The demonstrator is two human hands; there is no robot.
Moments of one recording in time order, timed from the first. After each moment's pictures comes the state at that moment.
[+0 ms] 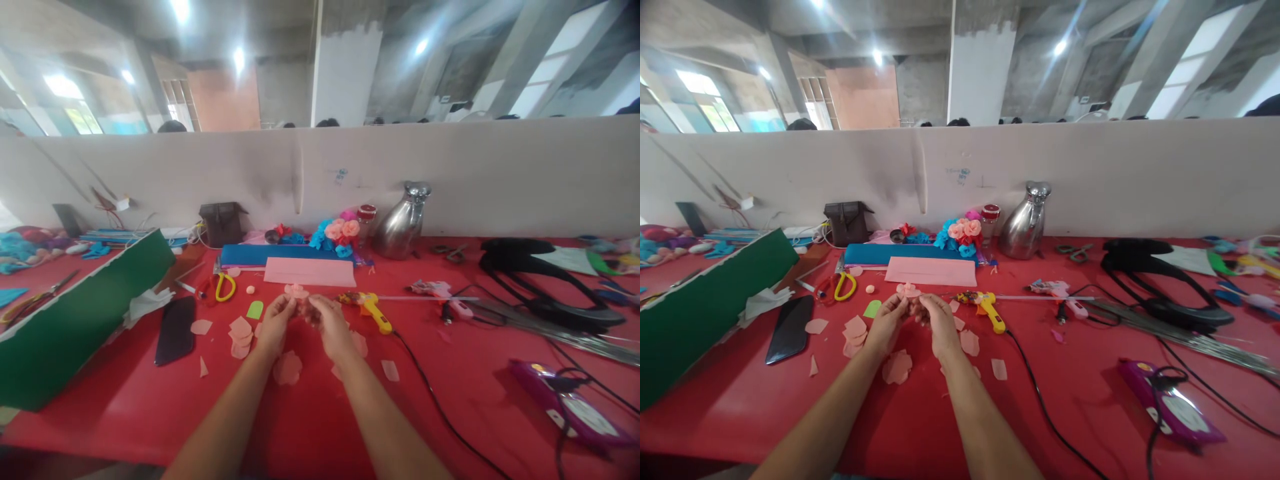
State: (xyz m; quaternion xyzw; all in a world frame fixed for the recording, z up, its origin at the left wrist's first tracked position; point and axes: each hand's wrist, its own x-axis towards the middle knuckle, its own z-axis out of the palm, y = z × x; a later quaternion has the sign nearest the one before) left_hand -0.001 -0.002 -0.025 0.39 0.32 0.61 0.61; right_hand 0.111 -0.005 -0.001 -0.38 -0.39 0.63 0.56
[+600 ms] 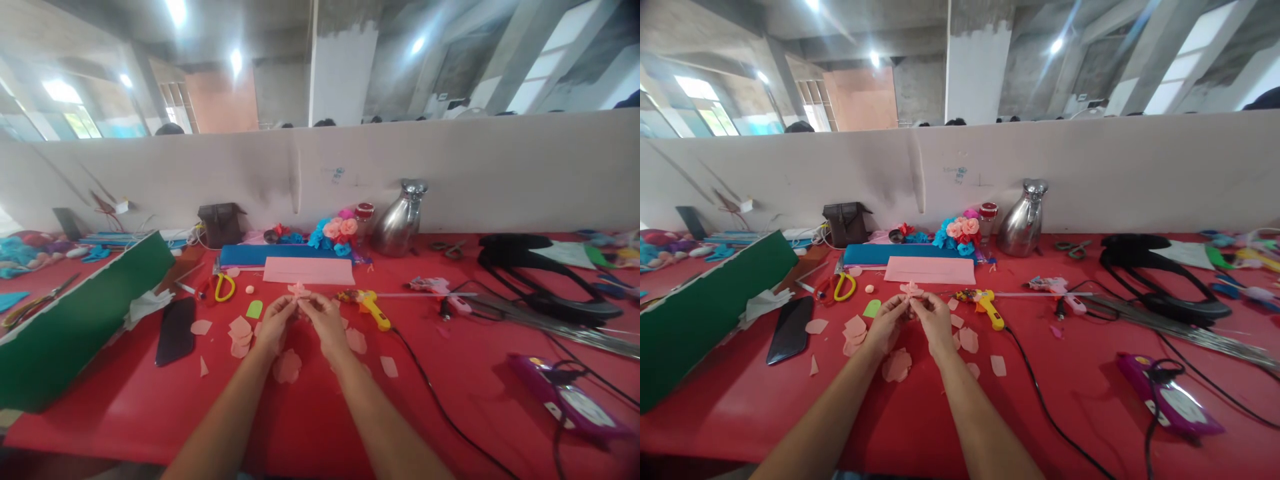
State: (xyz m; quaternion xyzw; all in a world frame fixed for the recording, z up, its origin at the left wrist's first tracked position) left_hand -0.002 -0.005 -0.023 0.35 0.31 0.59 0.65; right_hand 0.104 -0.006 -0.003 -0.43 -0.42 0.55 0.58
